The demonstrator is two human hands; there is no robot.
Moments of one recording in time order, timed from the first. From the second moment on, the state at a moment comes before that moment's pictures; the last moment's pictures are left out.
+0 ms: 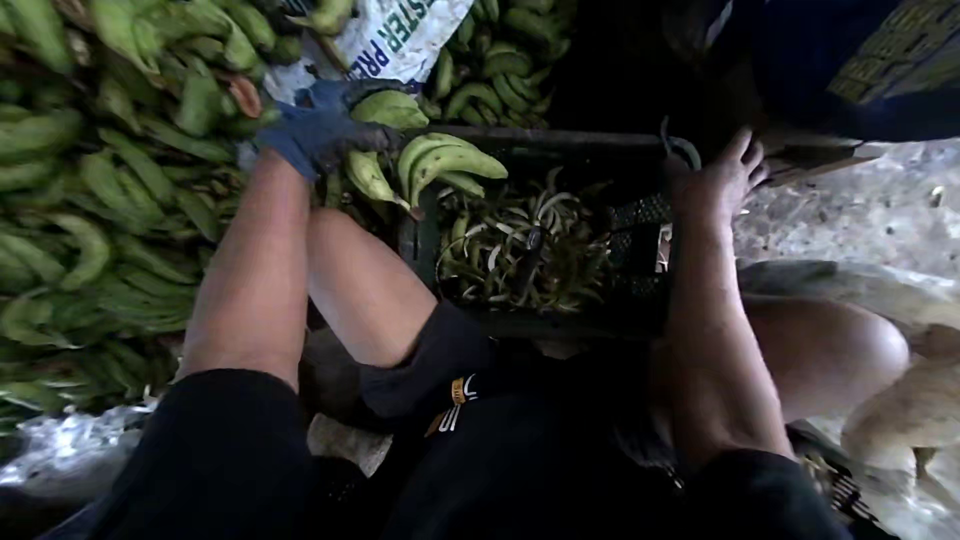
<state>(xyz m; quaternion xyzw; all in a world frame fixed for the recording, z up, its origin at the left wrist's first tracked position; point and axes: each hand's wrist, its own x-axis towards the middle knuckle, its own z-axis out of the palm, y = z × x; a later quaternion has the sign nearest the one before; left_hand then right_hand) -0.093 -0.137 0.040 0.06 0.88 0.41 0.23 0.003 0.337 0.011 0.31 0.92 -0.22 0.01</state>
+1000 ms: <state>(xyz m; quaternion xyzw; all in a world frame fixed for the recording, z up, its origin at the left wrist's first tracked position) -0.128 -0.159 -0.026 -0.13 0.77 0.57 0.25 -0.012 0.082 -0.113 0.00 0.74 -0.61 0.28</state>
